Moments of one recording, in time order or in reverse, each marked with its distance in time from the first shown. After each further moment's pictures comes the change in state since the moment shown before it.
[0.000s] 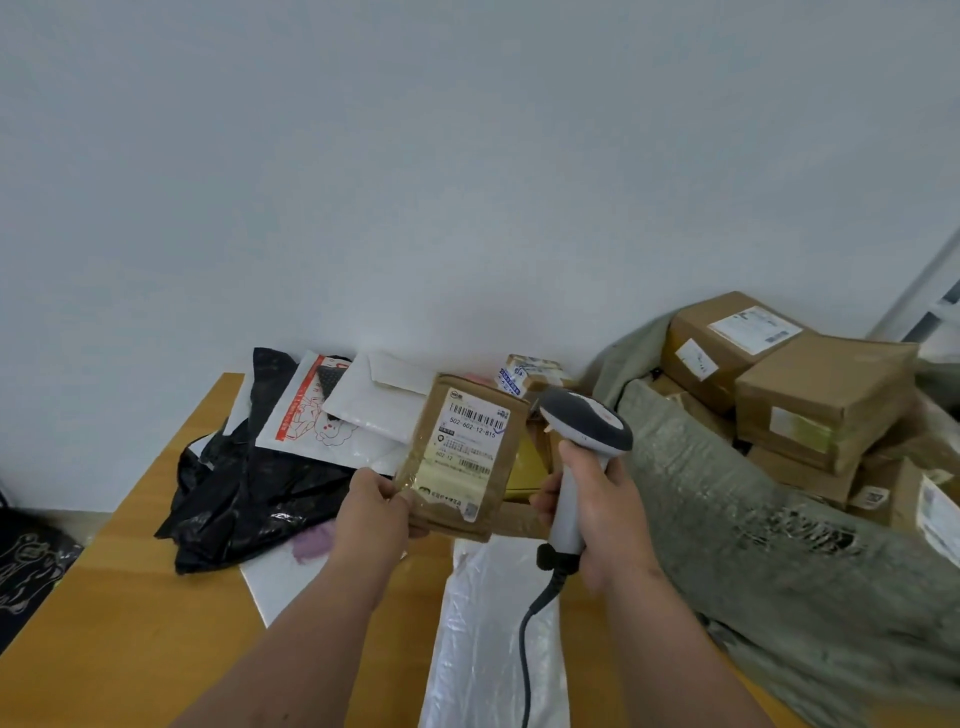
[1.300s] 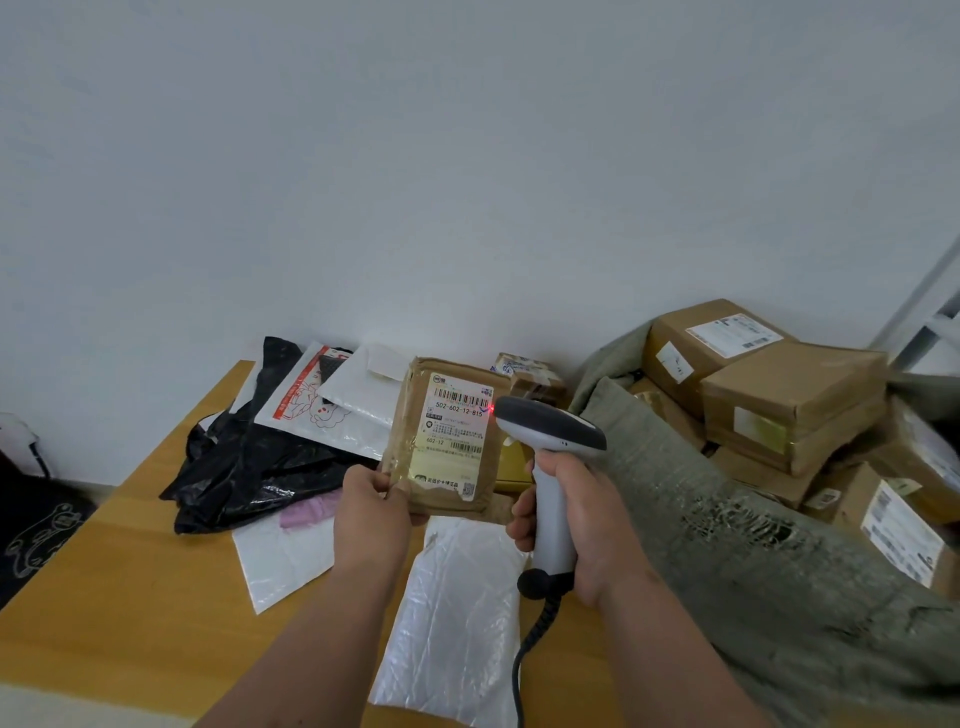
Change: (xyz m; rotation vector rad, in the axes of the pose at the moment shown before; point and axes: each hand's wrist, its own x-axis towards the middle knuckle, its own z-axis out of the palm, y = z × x) left_hand -0.042 -0.011 0.048 -0.102 0.202 0.056; right_hand -0.021 -0.010 -0.058 -0.049 -0.317 0.040
